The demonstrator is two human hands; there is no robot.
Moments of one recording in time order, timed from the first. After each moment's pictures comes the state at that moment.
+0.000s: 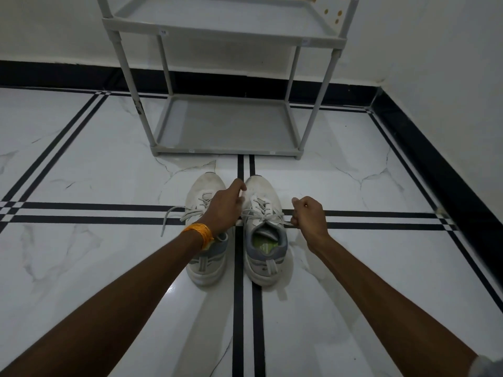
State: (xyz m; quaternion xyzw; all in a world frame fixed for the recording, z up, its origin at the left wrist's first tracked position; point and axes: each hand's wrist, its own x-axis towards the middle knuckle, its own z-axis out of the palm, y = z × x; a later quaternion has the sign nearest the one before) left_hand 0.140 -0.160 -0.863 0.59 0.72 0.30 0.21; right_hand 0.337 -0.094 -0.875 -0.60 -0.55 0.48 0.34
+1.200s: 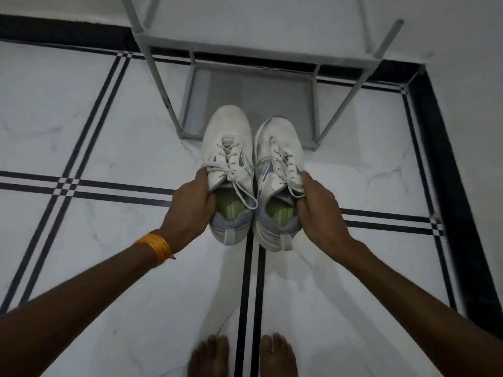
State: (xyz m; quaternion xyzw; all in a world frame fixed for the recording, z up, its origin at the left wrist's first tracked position) left_hand 0.095 -0.236 -0.687 0.52 0.79 0.27 0.18; right_hand 0.316 -0.118 -0.685 -0.46 -0.84 0.27 0.11
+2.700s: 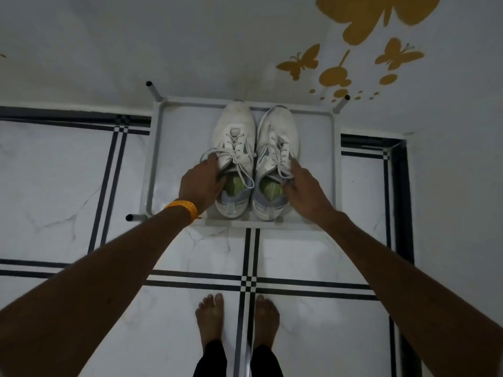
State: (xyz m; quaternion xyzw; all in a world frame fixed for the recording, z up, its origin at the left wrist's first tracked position) left_hand -0.075 0.126 -0.509 0.49 0.83 0.11 0.26; right_hand 0.144 0.227 -0.502 -0.50 -0.77 0.39 -0.04
